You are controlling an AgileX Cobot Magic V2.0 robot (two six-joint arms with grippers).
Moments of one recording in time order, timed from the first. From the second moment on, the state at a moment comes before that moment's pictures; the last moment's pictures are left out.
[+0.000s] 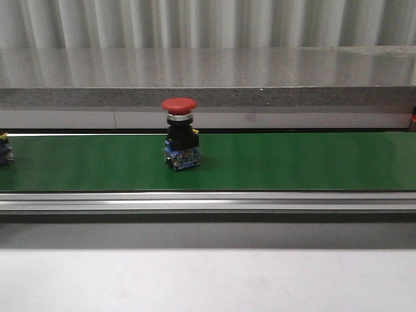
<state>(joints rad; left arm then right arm) -0.14 0.87 -0.75 -0.23 0.63 0.28 0.08 0.25 -0.44 0.14 0.79 -0.02</state>
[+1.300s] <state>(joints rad) -0.14 0.67 -0.65 -0.23 0.70 0.29 0.37 1.46 -1.32 0.16 1.11 -0.05</state>
